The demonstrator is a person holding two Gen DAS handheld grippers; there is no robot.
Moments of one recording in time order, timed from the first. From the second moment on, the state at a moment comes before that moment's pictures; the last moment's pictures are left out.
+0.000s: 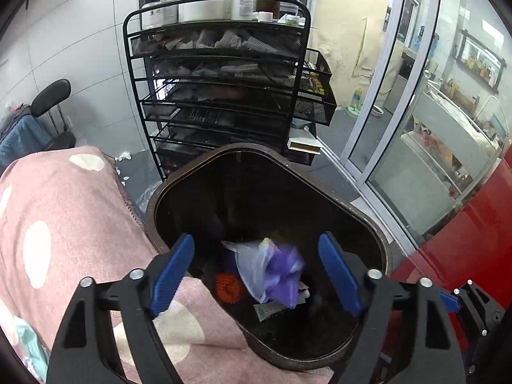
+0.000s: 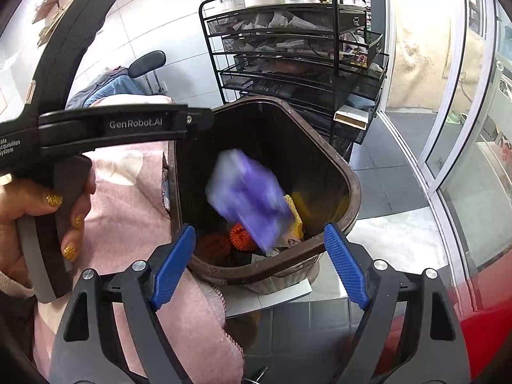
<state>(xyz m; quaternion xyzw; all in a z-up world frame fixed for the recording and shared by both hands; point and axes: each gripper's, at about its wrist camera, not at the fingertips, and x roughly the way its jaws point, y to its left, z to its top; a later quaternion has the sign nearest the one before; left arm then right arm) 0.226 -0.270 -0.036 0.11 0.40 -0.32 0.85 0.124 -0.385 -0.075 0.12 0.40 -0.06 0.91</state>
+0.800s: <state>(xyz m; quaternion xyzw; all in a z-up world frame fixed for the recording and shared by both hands) 0.185 -0.175 0.000 0.06 0.35 -0.26 0.90 0.132 -0.367 -0.067 0.11 0.39 -0.03 0.91</state>
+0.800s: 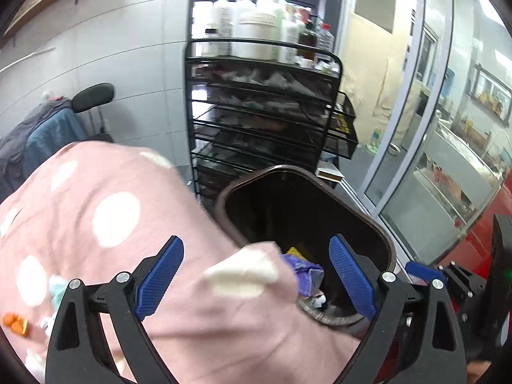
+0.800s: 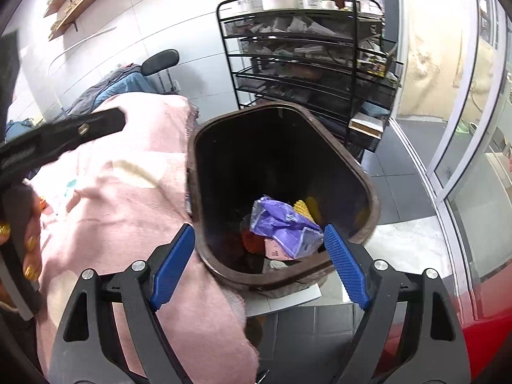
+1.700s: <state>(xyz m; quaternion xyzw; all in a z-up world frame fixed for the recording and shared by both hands) 0.147 0.044 -0.028 0.00 0.39 -0.05 0.92 0.176 -0.194 -0.041 0.03 0.41 0.20 0.89</state>
